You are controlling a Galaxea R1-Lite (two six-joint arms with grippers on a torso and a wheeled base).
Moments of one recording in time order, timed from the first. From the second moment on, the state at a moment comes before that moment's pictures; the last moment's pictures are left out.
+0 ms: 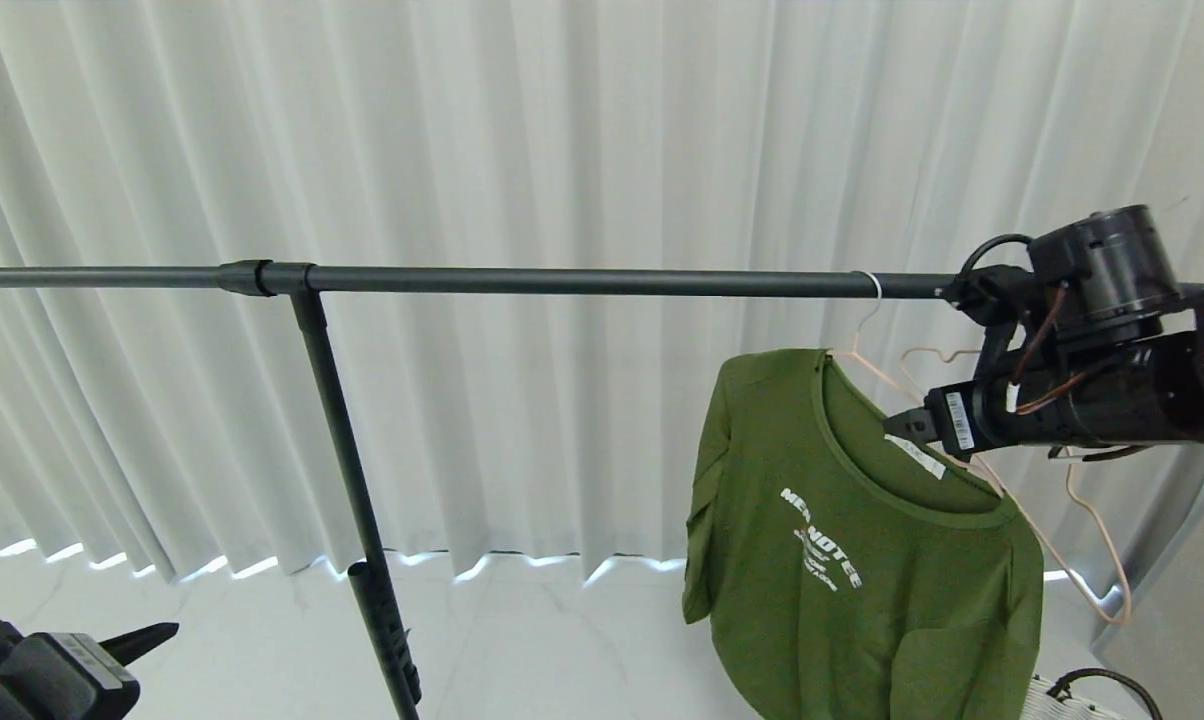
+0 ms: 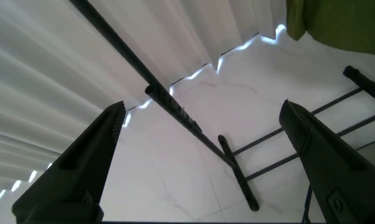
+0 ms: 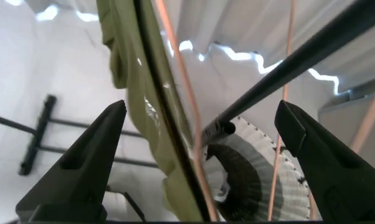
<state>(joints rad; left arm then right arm) -0.47 0.81 -0.16 -0.19 0.21 0.36 0.44 1.62 -1.18 0.22 -0.24 0.10</state>
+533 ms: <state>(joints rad) -0.20 0.71 -0.15 -0.18 0.22 0.36 0.46 1.23 -0.94 0.22 -0.24 0.05</state>
